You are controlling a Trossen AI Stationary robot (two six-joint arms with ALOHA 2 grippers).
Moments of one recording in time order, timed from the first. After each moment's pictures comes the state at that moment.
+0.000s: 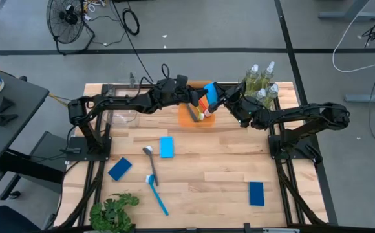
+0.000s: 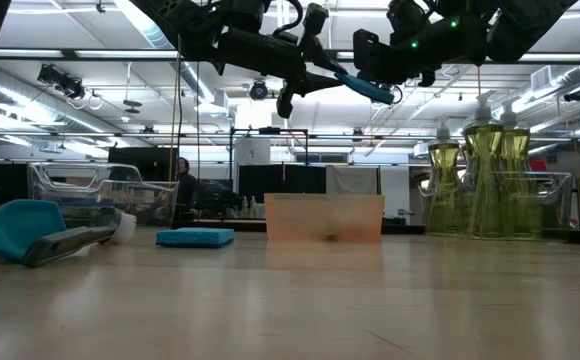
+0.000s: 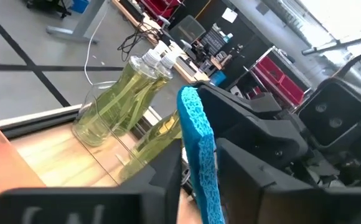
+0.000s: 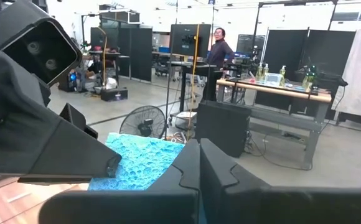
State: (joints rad) left arm 0.32 1.75 1.20 0.51 -0.02 -0.73; right arm -0.19 1.32 0.66 0.76 0.74 -0.14
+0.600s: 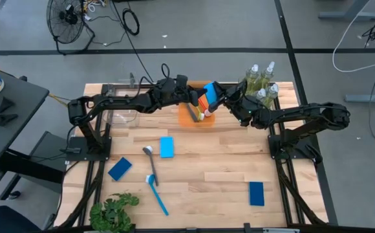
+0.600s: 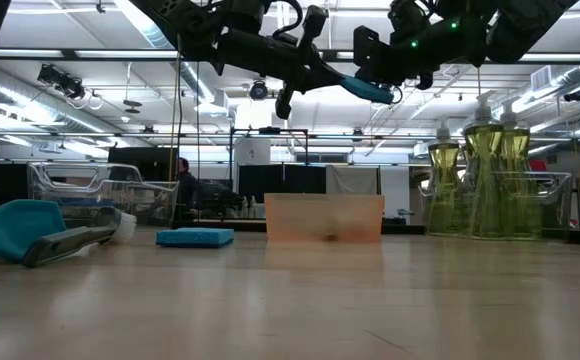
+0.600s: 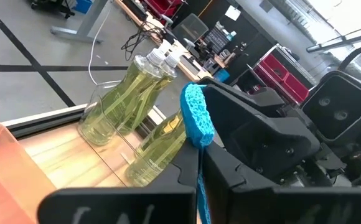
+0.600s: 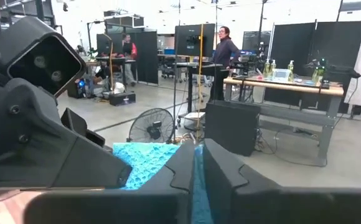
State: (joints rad) left arm 0.32 1.75 1.20 0.50 -0.02 -0.72; right arm -0.19 1.32 0.66 0.76 0.70 -0.08
